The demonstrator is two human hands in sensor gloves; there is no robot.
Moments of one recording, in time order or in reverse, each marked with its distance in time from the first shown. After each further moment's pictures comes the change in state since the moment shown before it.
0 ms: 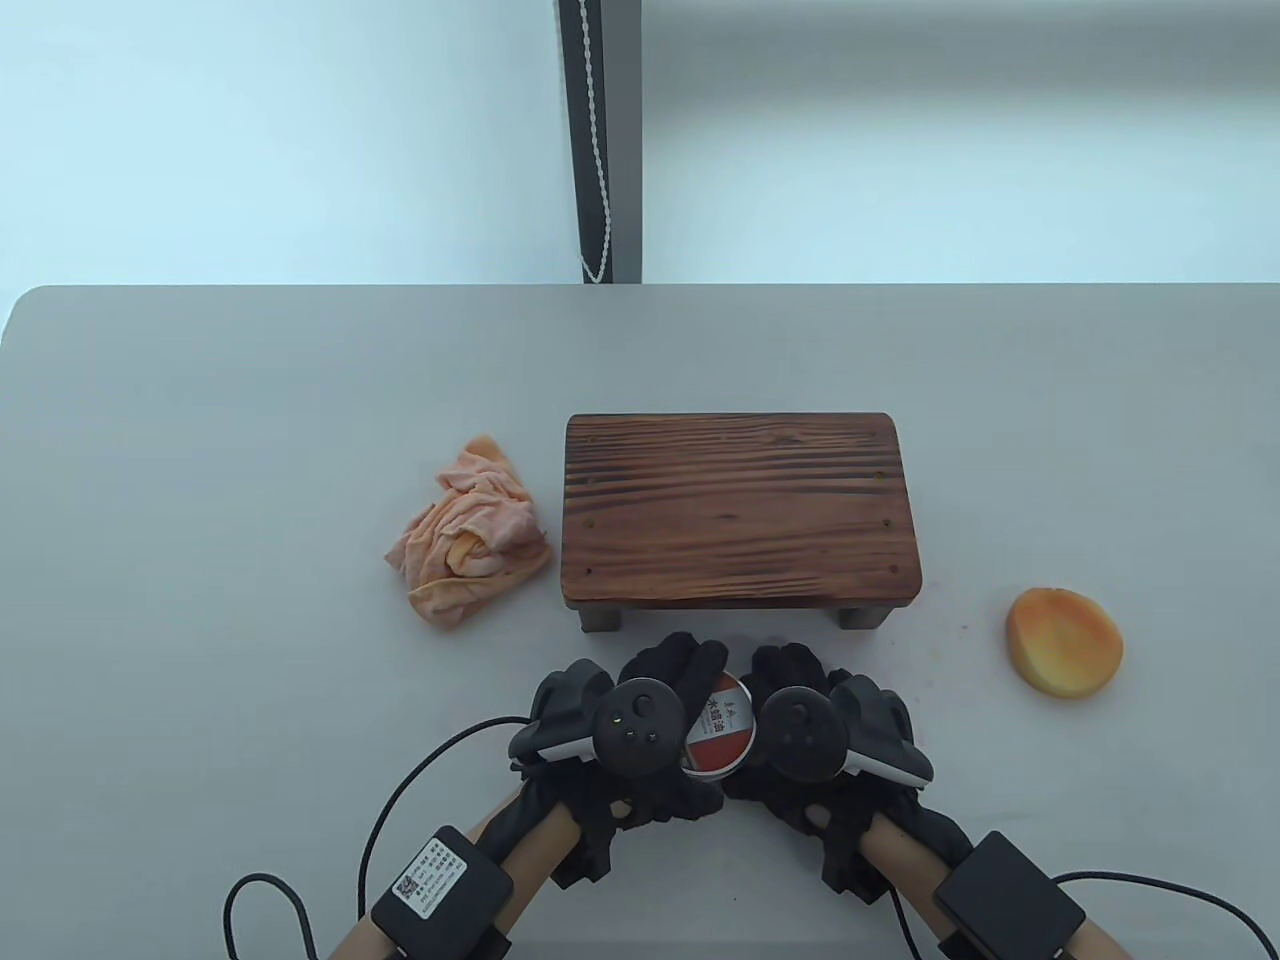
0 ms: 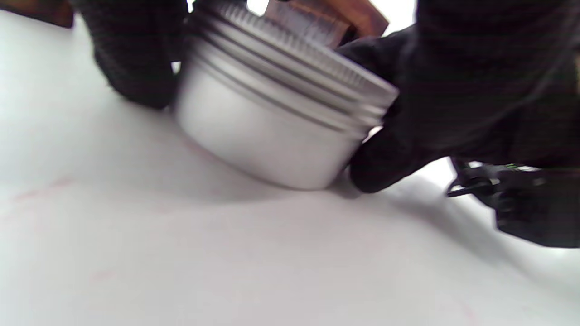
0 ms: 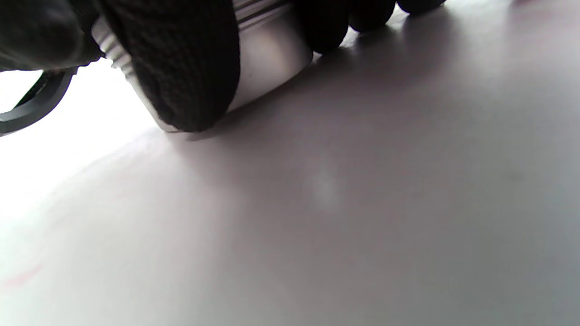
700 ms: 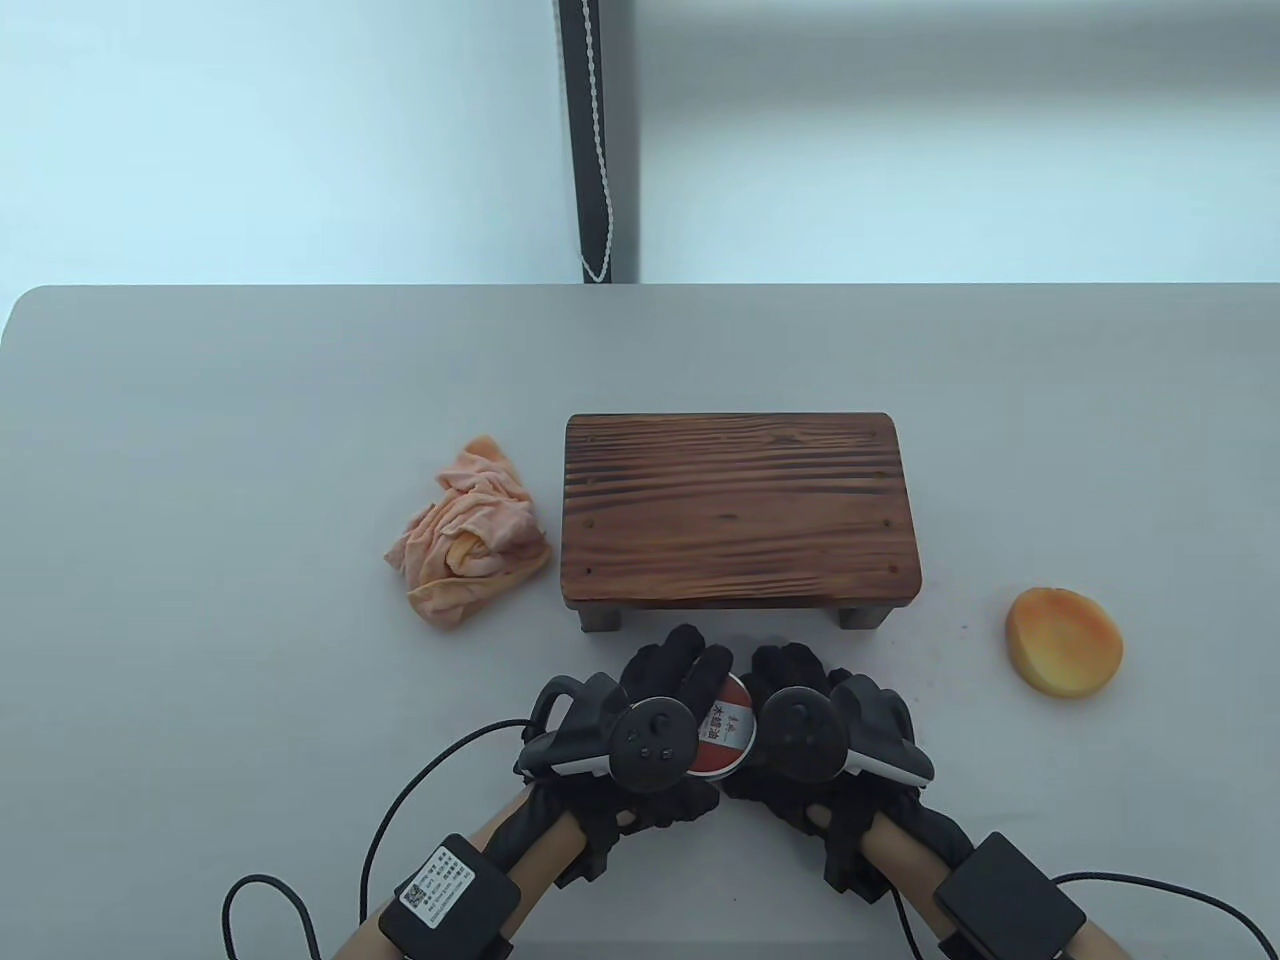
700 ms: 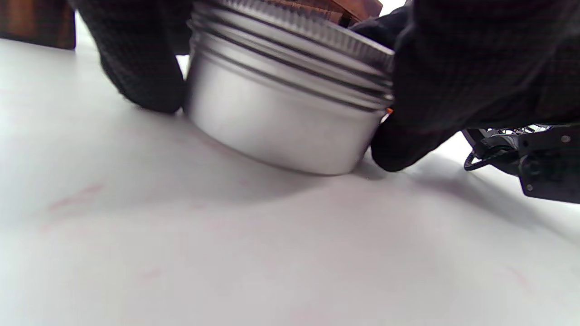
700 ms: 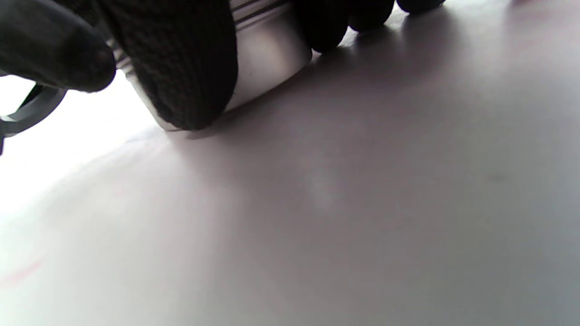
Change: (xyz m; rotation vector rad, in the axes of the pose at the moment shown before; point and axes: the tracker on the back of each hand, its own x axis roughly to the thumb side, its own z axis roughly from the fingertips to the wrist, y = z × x) left_hand 0.005 -0.003 -0.001 0.003 -0.078 -0.086; right_hand -0.002 -0.001 0.000 0.008 -0.007 -0.007
